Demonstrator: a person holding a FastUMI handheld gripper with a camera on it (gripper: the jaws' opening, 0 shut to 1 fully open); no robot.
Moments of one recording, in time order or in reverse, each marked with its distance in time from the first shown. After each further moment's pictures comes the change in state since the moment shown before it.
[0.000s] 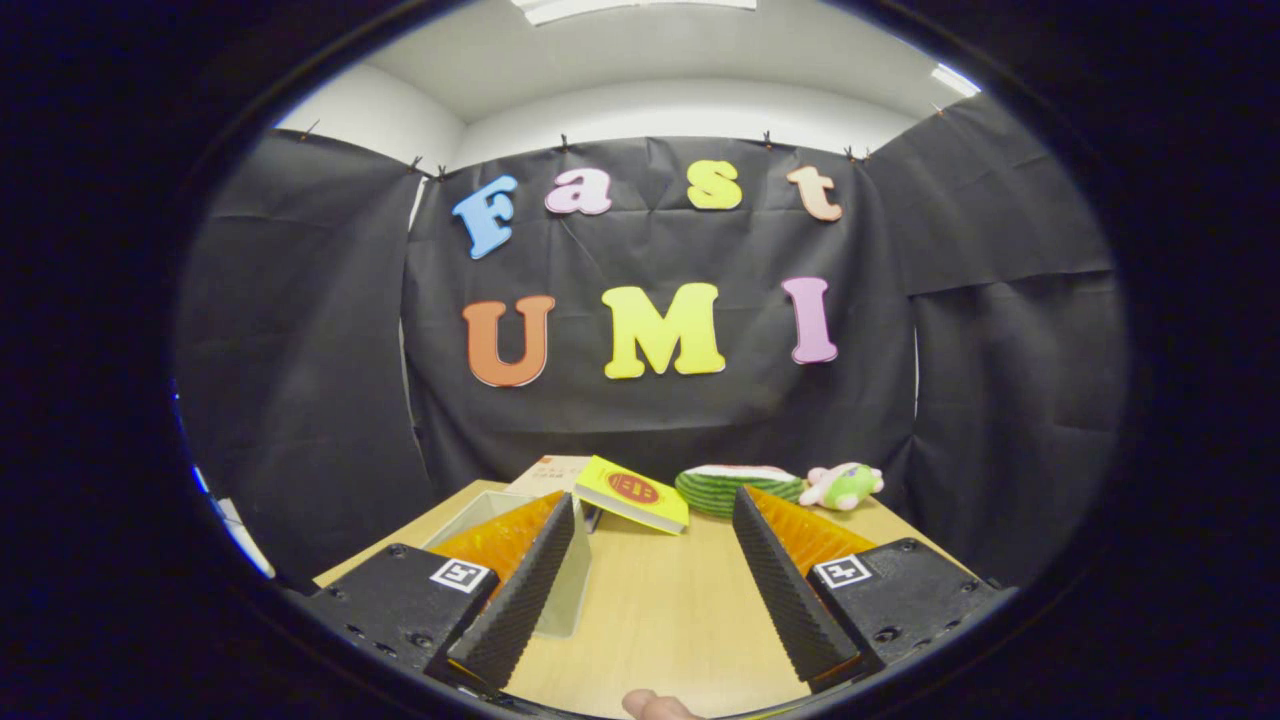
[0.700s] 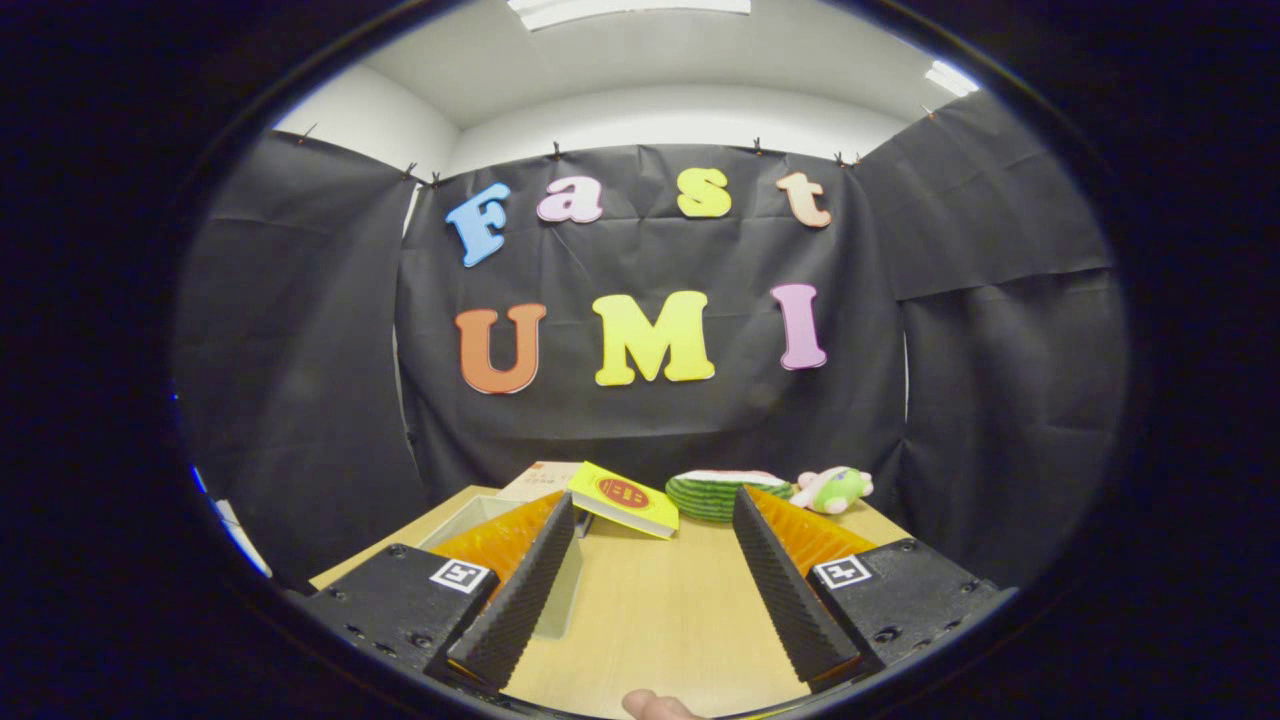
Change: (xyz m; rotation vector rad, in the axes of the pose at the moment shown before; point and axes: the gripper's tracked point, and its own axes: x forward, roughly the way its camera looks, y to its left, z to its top) arm -0.009 -0.010 -0.005 0.008 -0.001 -0.019
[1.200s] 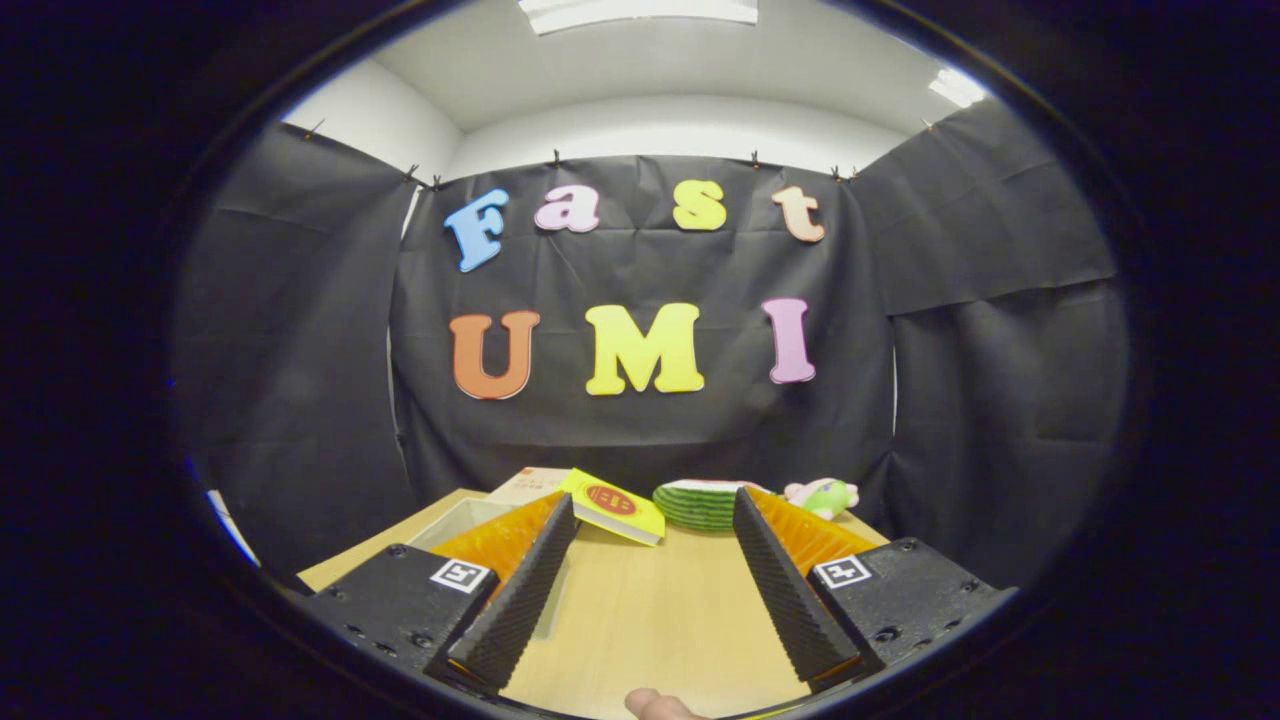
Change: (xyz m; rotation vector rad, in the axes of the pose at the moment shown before) arm -0.013 -0.011 0.012 -0.034 -0.050 -0.032
